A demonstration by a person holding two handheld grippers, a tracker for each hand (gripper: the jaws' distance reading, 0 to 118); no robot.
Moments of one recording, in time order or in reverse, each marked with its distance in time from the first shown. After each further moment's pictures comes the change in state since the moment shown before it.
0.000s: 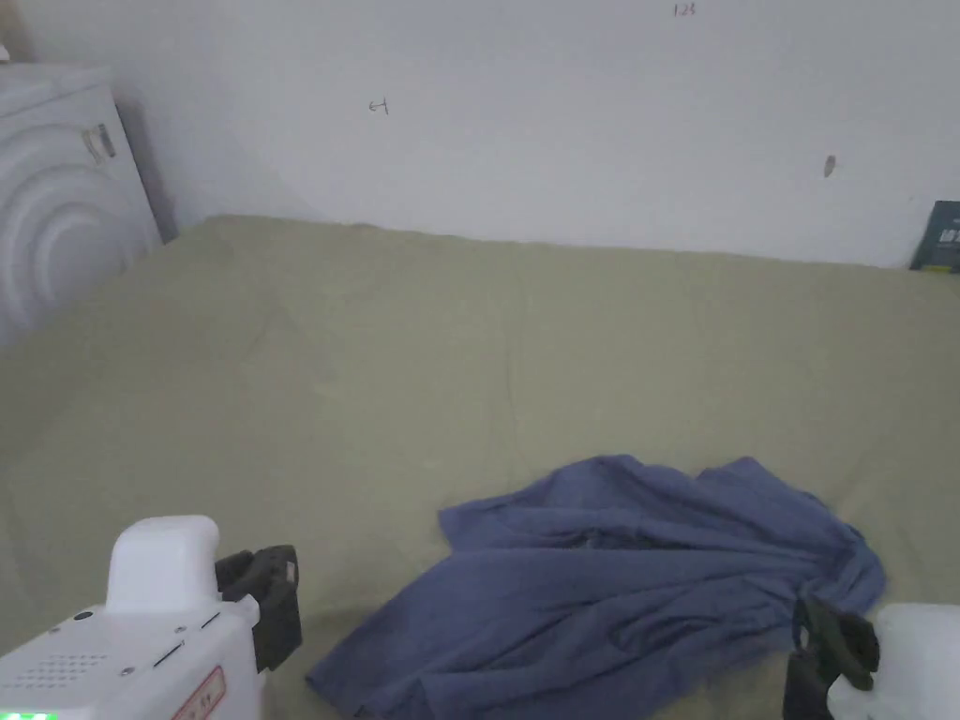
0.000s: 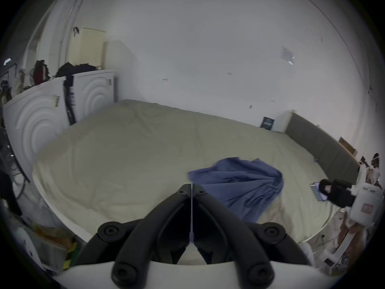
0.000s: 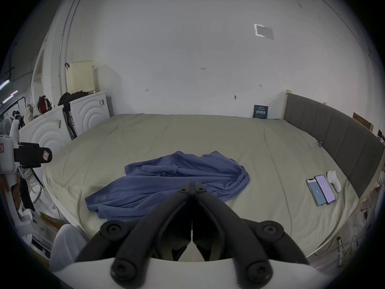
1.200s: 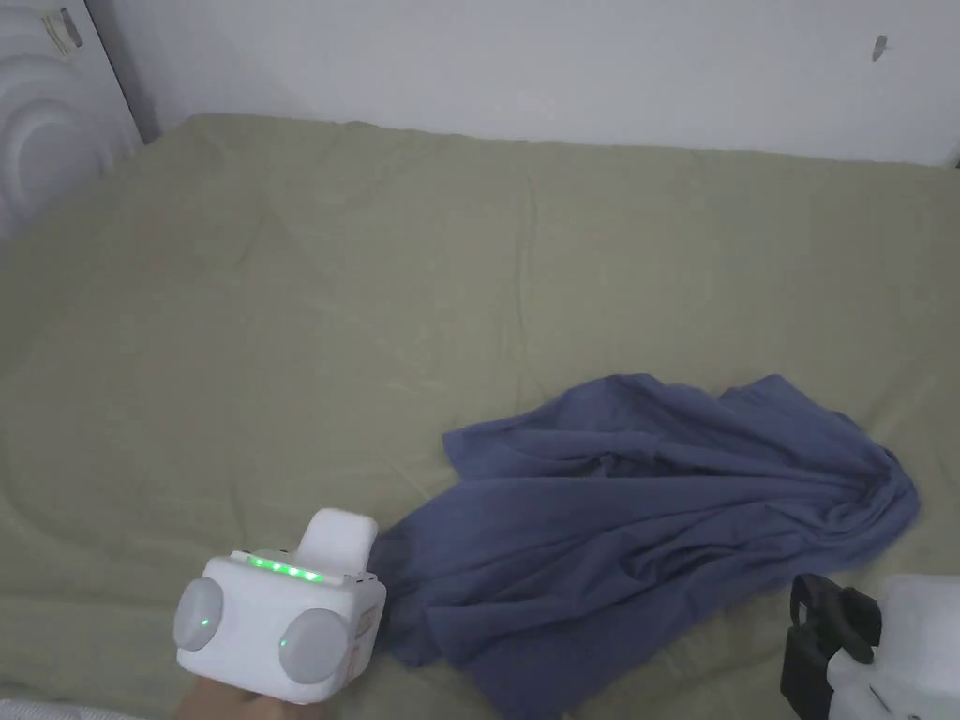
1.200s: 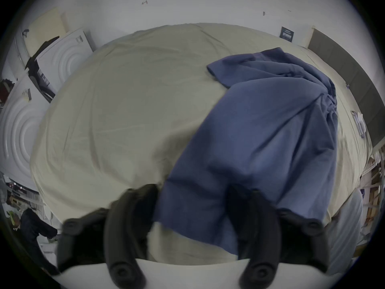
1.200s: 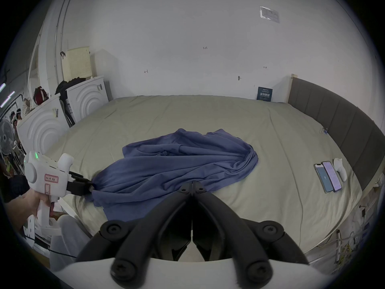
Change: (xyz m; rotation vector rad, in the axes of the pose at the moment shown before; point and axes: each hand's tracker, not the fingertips) left arm 0.013 -0.076 -0.161 -0.462 0.075 -0.285; right arm -0.004 -0.020 -0.029 -0.133 0.013 -0.020
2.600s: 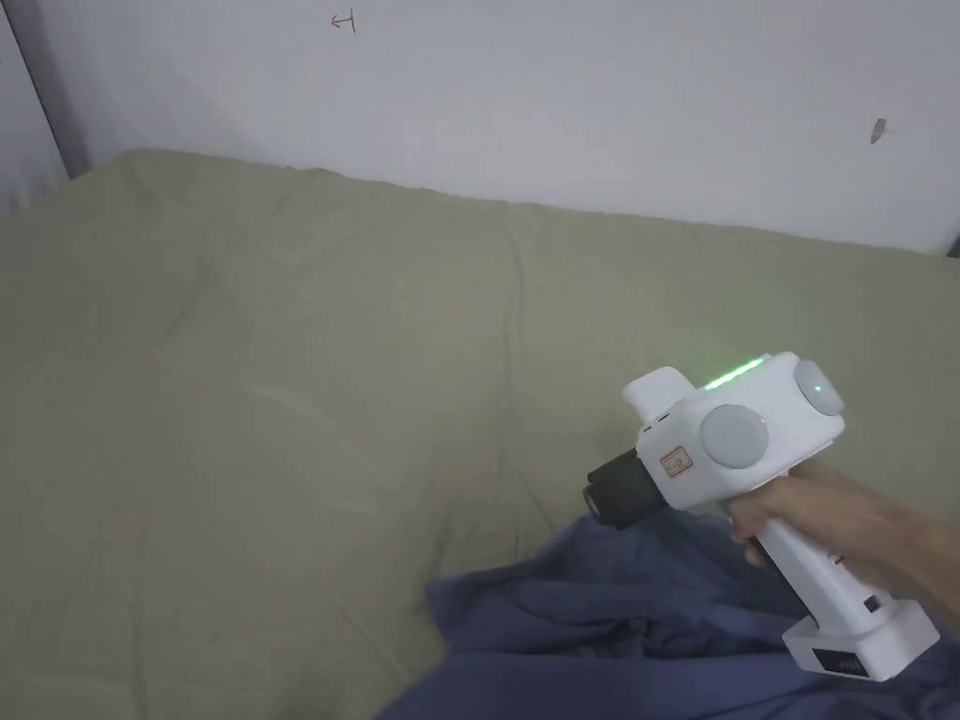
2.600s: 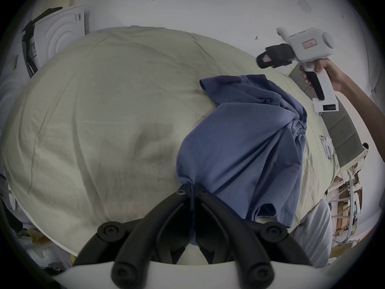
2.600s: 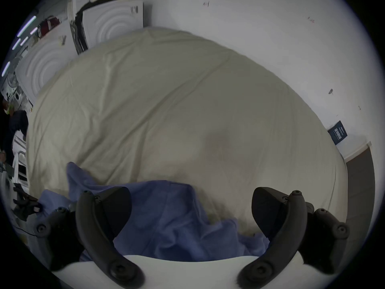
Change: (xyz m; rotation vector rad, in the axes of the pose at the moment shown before) left arm -0.044 -0.006 -0.017 -0.042 -0.325 0.195; right arm -0.056 0.176 -0.391 -0.480 0.216 0.535
